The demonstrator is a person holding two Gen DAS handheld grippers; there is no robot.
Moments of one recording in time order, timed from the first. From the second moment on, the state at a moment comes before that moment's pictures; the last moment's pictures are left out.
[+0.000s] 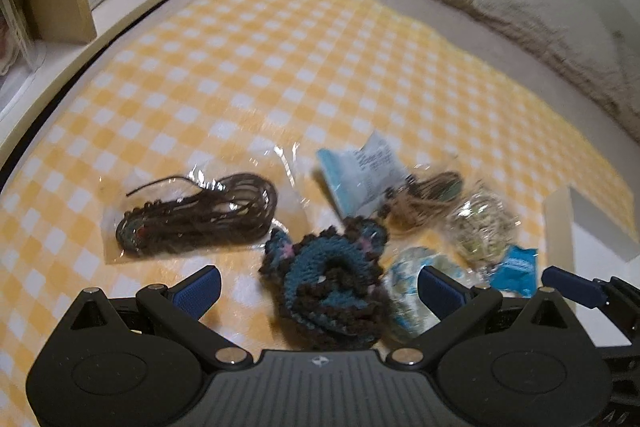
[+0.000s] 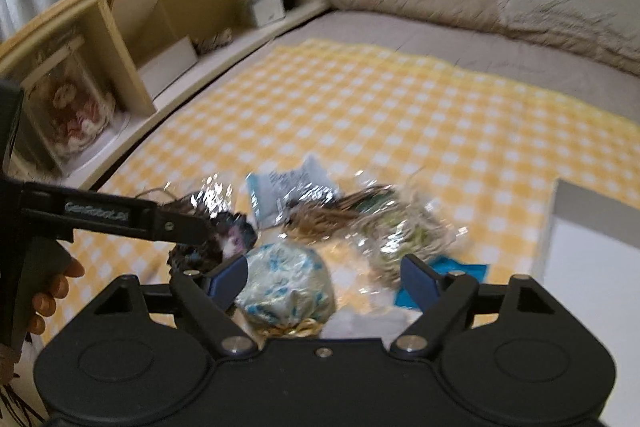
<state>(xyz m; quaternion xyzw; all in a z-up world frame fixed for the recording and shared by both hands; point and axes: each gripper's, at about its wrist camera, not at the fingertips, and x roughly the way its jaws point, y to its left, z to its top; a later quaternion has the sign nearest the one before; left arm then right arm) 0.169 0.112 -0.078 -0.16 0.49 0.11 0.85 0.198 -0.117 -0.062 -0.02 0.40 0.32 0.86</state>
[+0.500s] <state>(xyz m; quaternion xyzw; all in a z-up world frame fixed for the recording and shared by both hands) 0.186 0.116 -0.106 -0.18 0.53 0.08 0.82 0.215 -0.069 -0.112 -0.04 0.48 0.36 0.80</state>
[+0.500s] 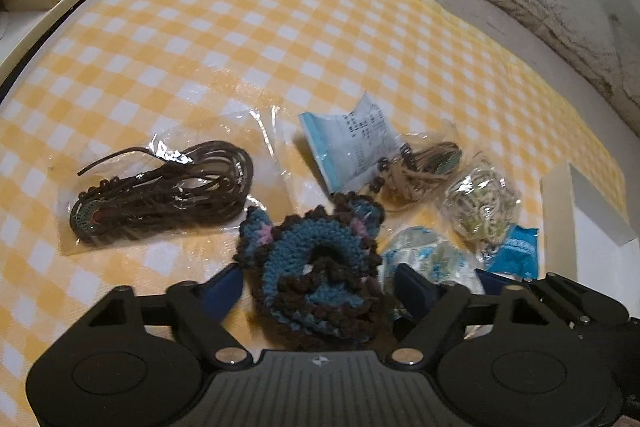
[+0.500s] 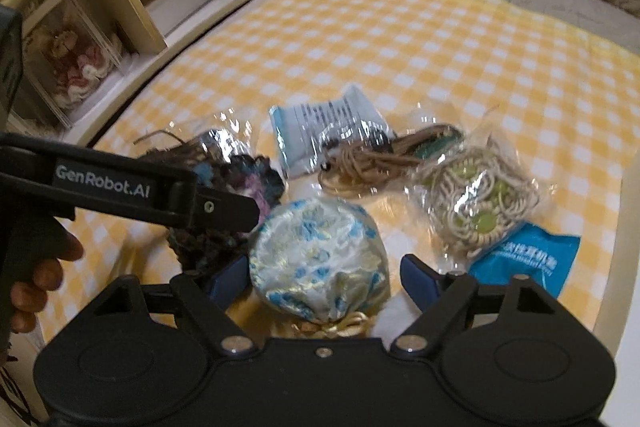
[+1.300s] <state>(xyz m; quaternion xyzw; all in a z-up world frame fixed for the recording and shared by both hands) 0.154 0.112 -0.063 -0.16 0.48 0.06 0.86 0.193 -0.088 -0.069 -0.05 0.43 0.36 0.83</state>
